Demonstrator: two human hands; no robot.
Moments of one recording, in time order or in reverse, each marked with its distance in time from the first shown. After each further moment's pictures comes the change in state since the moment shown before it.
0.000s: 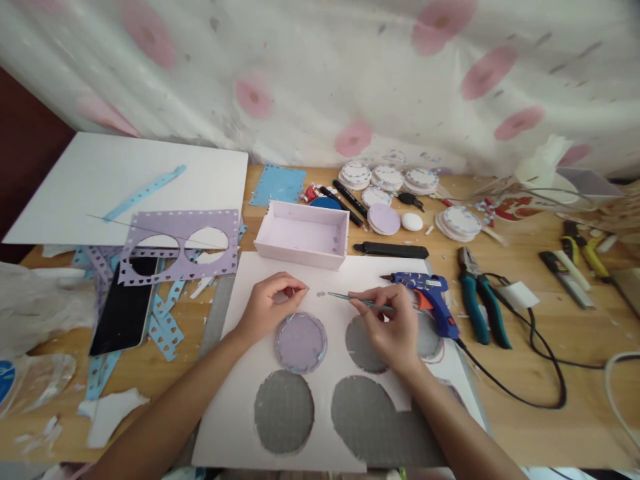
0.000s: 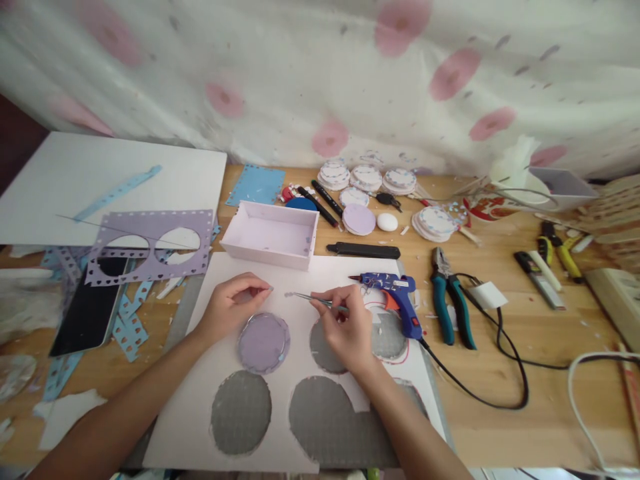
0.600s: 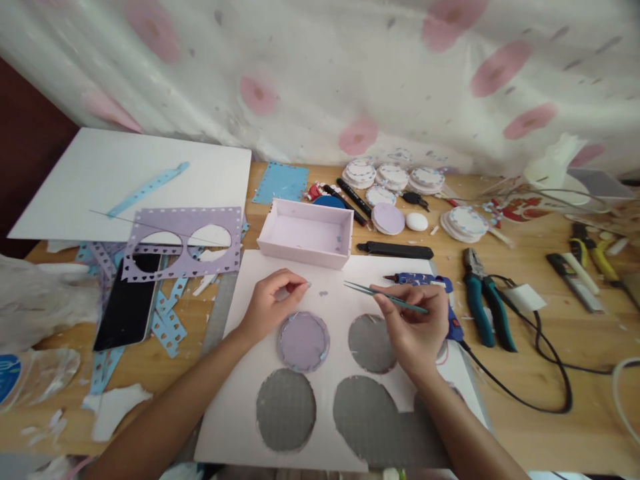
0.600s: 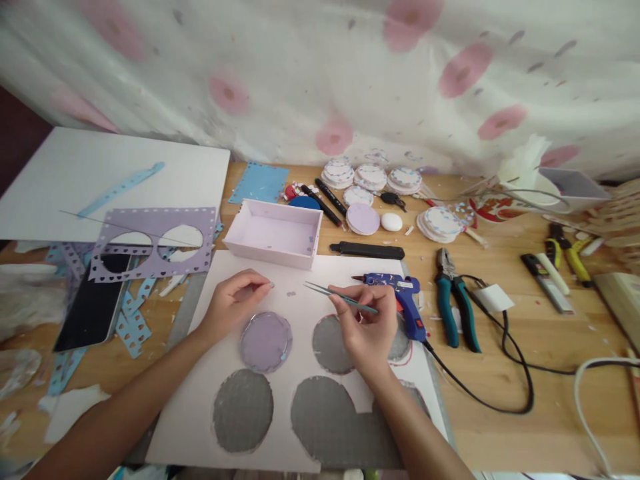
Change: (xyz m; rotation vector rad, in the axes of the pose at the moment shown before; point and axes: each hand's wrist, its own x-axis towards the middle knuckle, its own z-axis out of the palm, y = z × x) left_hand 0.000 0.003 0.000 0.019 0.050 -0.003; right_hand 0.007 -0.009 -0.008 0.242 0.207 -0.023
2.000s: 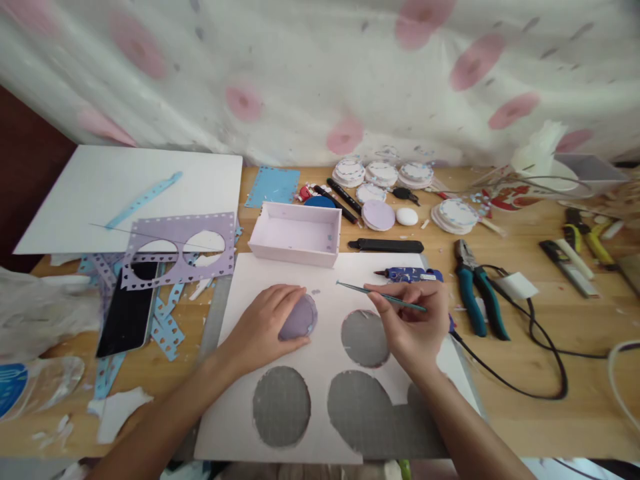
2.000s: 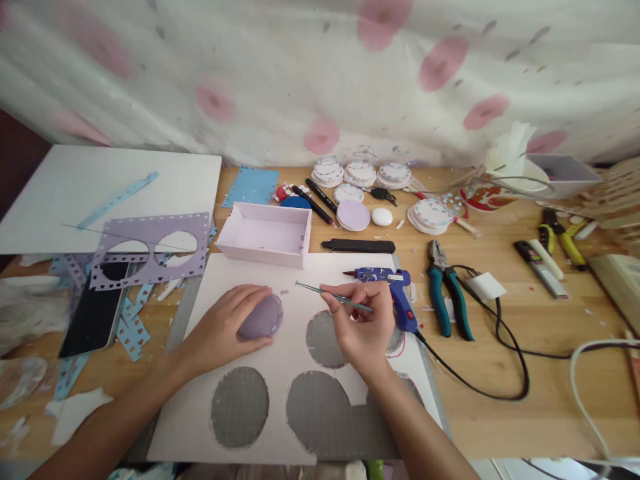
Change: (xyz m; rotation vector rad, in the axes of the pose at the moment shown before) left_hand -0.023 0.025 -0.011 0.674 -0.448 0.207; right_hand 0.001 -0.011 -0.008 -0.014 0.014 -0.022
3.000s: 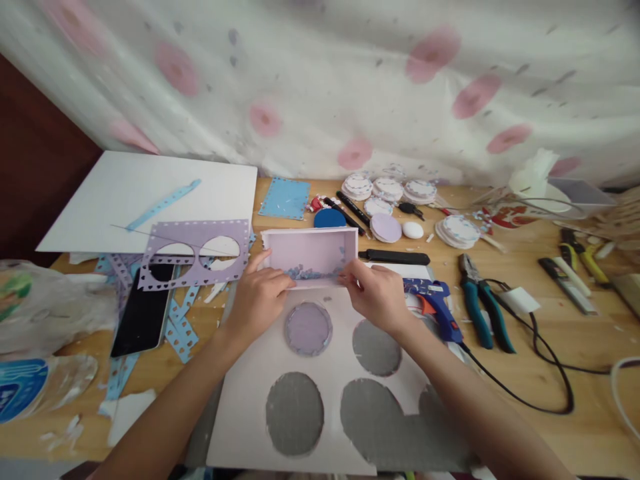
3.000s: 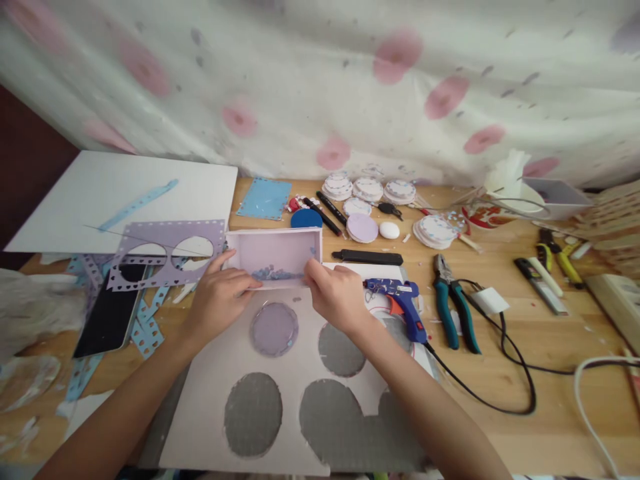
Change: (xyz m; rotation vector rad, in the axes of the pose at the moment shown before) left_hand 0.022 -0.028 -0.032 0.233 0.445 0.091; right_hand 0.045 0.013 0.043 -0.896 -0.448 -0.588
